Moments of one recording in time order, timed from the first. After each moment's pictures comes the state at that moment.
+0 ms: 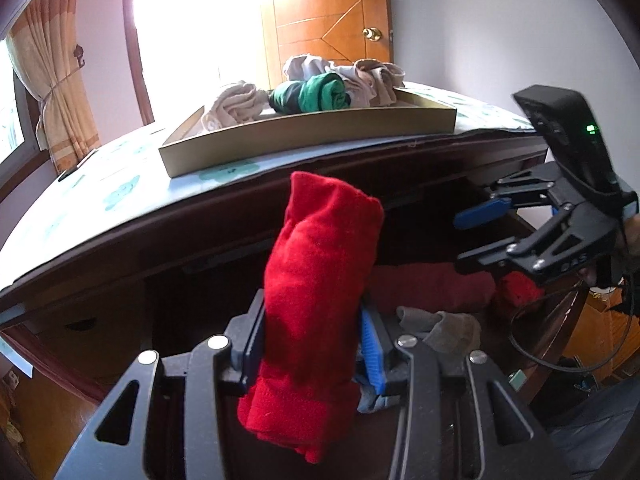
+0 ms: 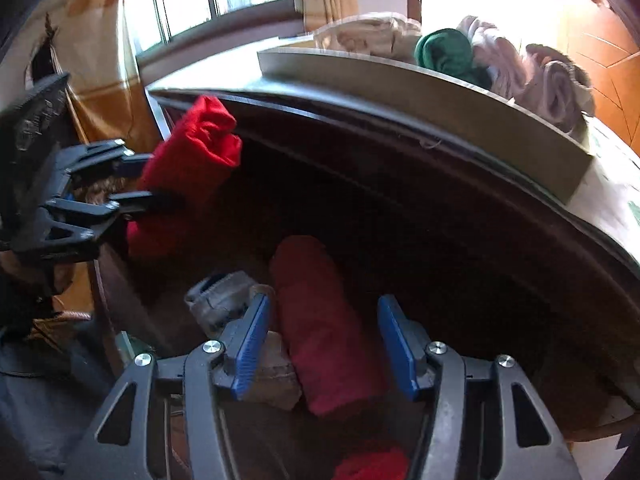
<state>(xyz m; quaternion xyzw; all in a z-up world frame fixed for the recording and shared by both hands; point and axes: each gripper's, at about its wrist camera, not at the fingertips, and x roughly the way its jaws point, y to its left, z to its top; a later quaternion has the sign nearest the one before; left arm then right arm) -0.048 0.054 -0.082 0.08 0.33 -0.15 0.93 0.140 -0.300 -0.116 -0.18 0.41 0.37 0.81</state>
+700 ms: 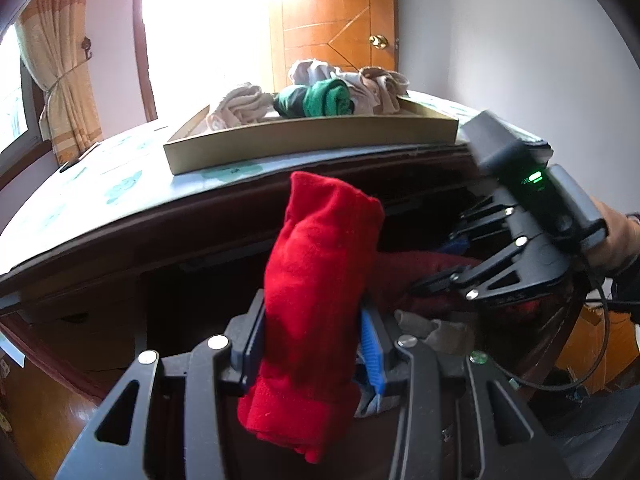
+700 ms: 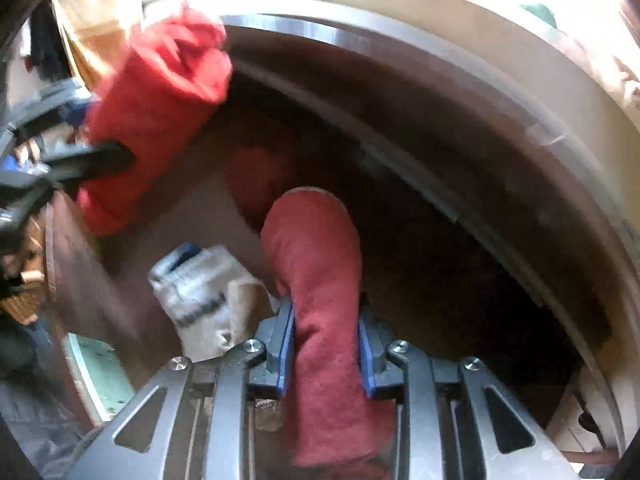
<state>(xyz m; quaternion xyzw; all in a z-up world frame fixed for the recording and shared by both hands) -0.050 0.057 -0.082 0.06 0.32 -0.15 0.93 0.154 -0.251 -0.141 -0.25 0.44 0.37 0.78</state>
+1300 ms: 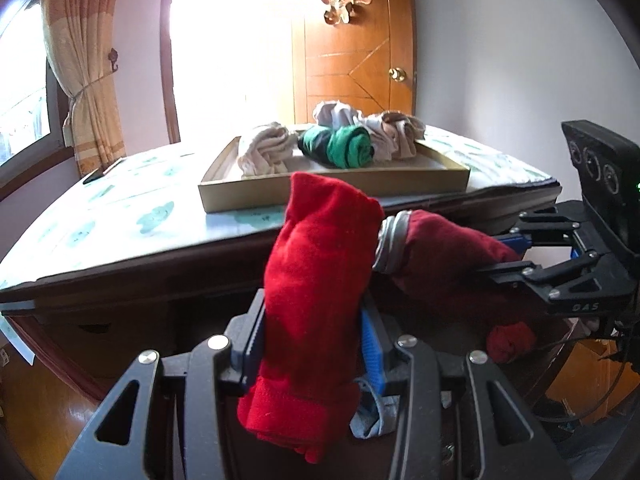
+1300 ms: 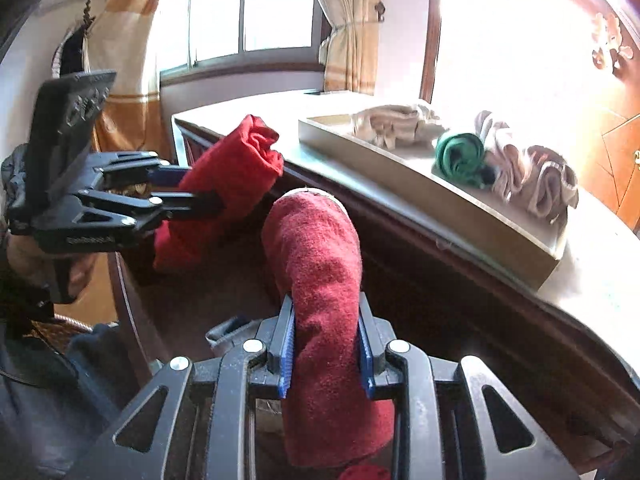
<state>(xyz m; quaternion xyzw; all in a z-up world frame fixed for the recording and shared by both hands) -0.056 0.068 -0.053 0.03 0.28 -0.12 0.95 0.077 -0.287 -0.071 -0.19 0.28 0.40 0.85</state>
